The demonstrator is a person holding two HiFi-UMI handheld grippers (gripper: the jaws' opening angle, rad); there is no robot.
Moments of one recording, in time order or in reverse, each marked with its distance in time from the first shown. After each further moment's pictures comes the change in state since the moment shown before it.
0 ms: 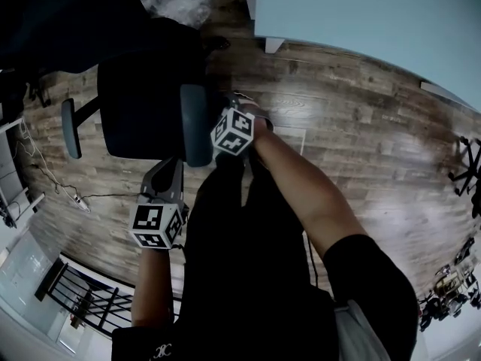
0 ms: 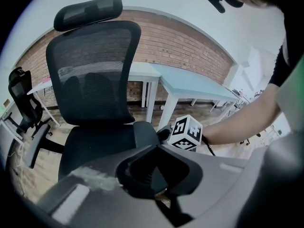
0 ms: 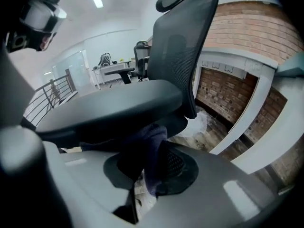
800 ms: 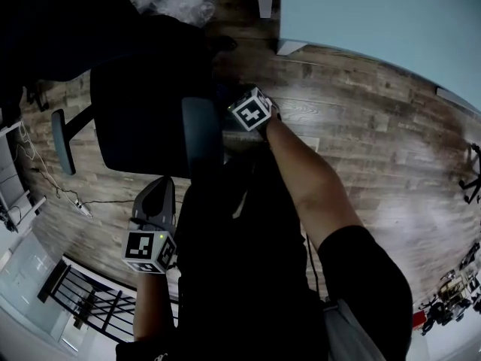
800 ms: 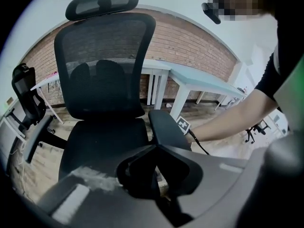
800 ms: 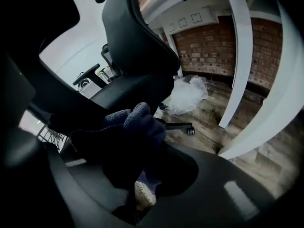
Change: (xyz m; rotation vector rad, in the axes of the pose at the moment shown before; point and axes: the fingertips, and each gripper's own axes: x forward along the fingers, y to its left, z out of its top) left arm 0.021 0.054 -0.044 -0.008 -0.007 0.041; right arm 0.123 -0.042 -0.083 0.439 0.051 0.099
